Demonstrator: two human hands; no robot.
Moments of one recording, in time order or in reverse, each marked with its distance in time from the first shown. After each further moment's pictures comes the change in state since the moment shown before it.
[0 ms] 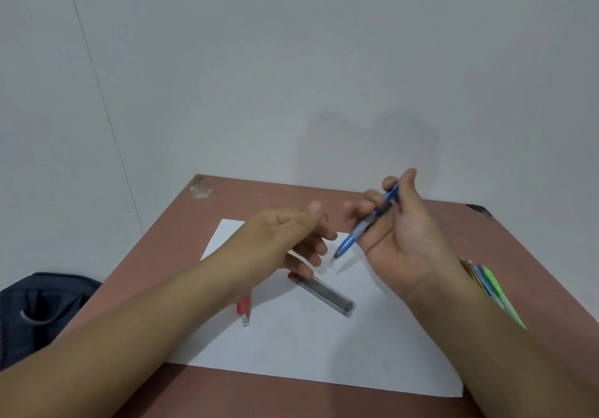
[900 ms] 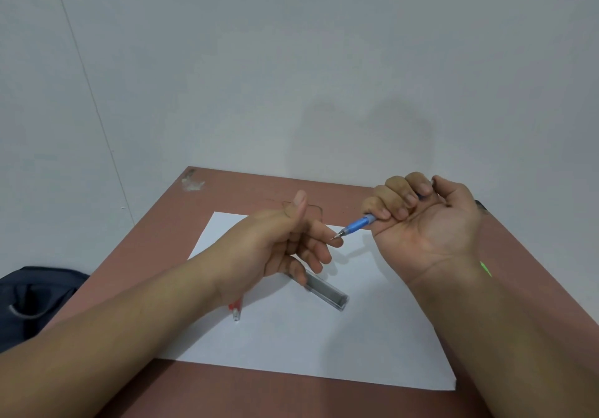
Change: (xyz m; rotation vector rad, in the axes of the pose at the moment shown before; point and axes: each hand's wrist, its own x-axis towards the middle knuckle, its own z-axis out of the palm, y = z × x) left_hand -0.001 -0.007 -0.001 -0.167 -0.216 -0.008; right_hand -0.003 -0.015 -0.011 0.201 -0.119 -0.104
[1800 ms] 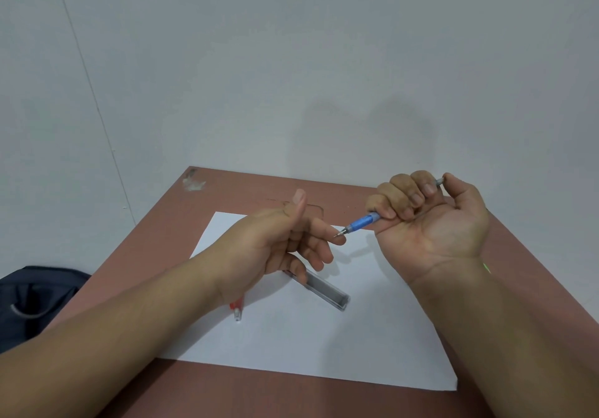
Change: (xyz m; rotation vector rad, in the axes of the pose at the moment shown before) left_hand 0.000 -0.001 -0.002 0.016 -0.019 0.045; right_hand -0.003 -0.002 0.001 0.044 -0.024 -0.005
